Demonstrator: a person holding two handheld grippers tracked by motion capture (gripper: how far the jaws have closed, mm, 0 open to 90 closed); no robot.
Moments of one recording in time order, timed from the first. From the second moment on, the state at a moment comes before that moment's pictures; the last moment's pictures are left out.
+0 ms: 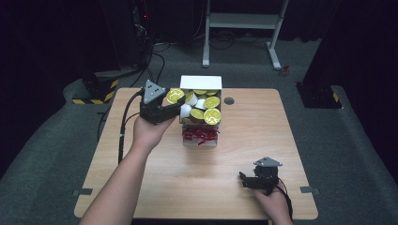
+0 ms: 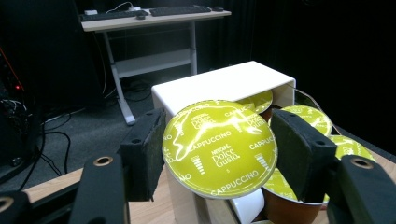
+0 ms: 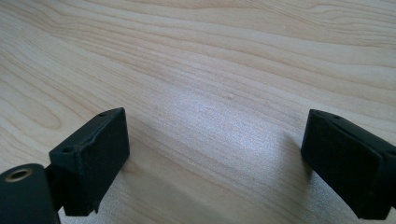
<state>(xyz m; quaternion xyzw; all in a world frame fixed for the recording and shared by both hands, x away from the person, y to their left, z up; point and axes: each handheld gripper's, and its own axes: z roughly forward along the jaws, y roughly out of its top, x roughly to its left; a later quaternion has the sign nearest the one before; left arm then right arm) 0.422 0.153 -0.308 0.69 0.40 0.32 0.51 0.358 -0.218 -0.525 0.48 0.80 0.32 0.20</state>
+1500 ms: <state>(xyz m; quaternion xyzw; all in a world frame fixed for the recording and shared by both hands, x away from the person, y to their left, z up) 0.425 0.187 -0.324 0.69 0.44 0.32 0.49 0.358 -0.219 -0.525 0.47 0.80 0.32 0.20</state>
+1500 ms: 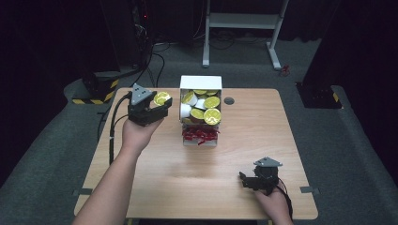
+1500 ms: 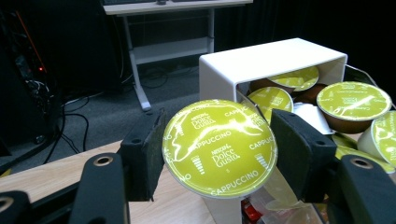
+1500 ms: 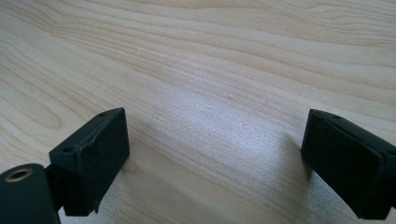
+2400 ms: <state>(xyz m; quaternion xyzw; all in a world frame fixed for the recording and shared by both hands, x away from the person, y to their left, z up) 0.433 0.229 -0.371 0.68 0.48 0.32 0.45 0.356 -0.219 -0.525 0.47 0.80 0.32 0.19</state>
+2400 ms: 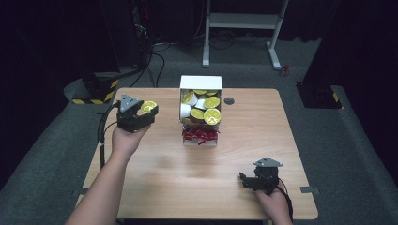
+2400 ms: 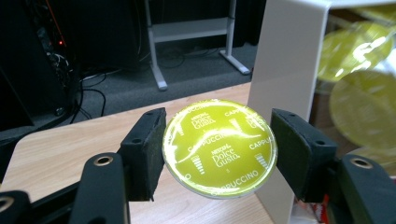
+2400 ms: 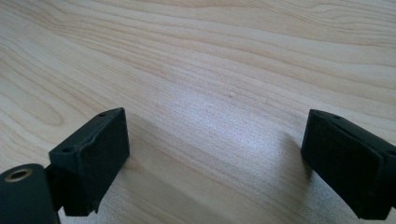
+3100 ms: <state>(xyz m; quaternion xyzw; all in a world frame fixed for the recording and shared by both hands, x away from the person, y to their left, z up) 0.423 0.250 -0.441 0.68 0.52 0.30 0.42 0.357 -0.218 -0.525 0.47 0.80 0.32 0.19</state>
